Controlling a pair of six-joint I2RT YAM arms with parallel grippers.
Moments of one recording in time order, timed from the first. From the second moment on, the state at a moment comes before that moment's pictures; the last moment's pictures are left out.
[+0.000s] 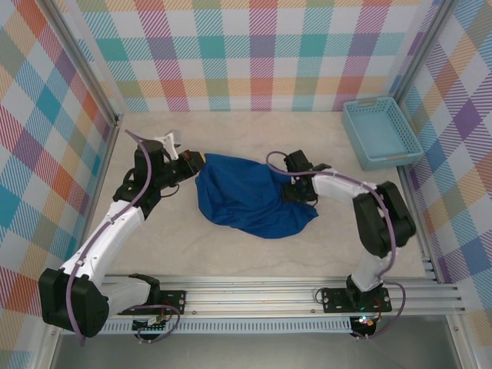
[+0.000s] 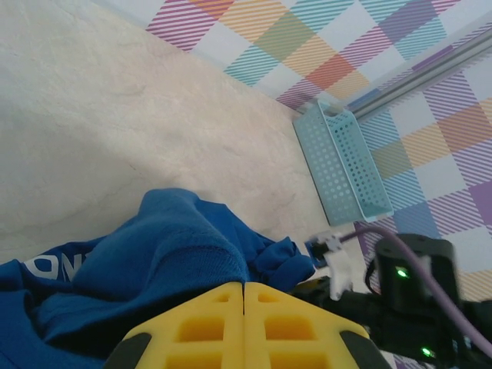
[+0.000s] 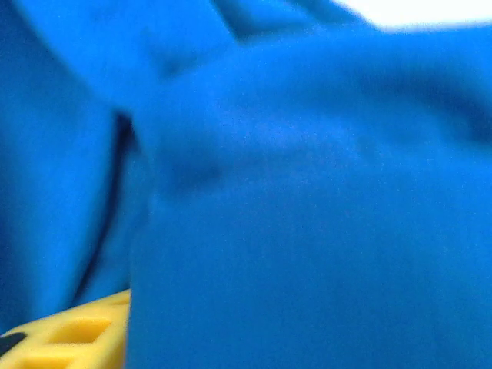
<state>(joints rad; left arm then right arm) -0.25 1.14 0.94 -0.20 0.36 -0.68 0.48 1.78 1.12 -0.57 0.11 0.32</state>
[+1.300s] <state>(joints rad) 0.00 1.00 1.00 -0.32 0.44 -0.77 0.08 1.54 1.11 -0.64 -0.04 0.30</state>
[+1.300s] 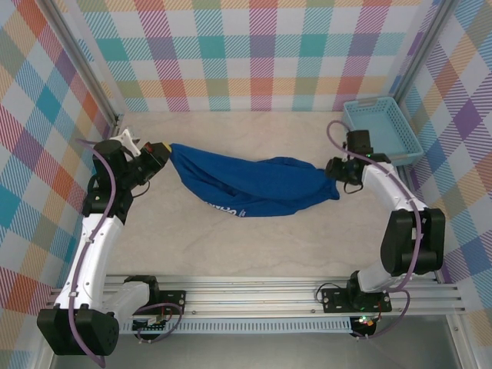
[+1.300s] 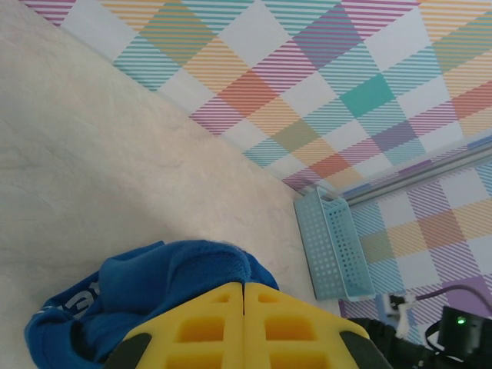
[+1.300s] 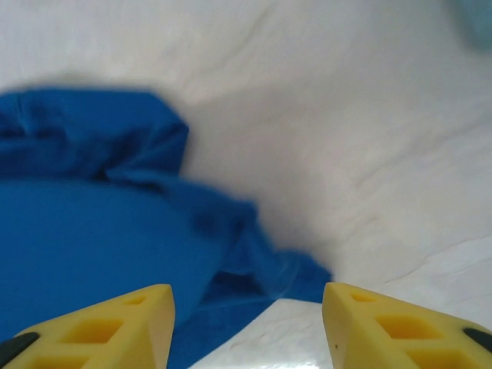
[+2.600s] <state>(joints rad) 0.02 1.00 1.02 -0.41 0.39 -0.76 -0.02 1.66 1.17 -0.67 0.04 0.26</state>
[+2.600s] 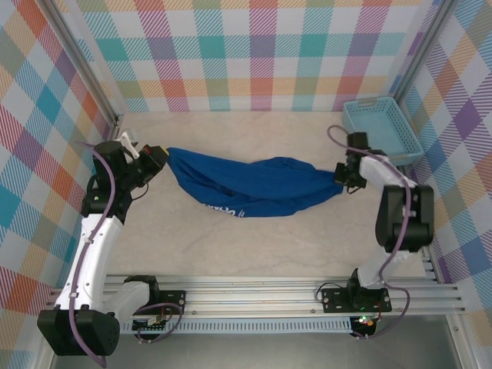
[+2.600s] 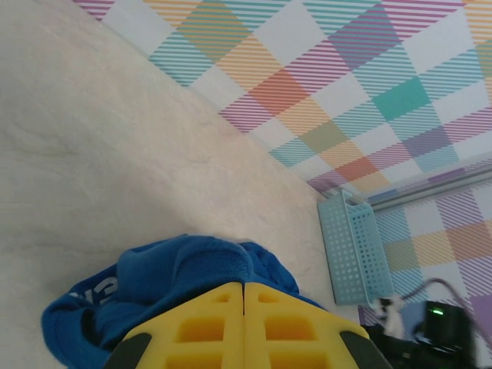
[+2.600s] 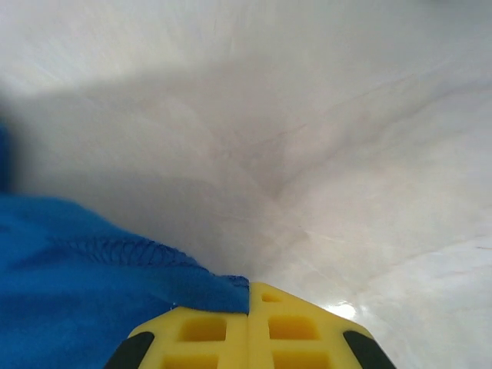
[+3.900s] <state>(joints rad) 0.11 1.02 0.86 -0.49 0.61 -0.72 -0.01 1.61 1.52 -0.76 -0.06 0.24</state>
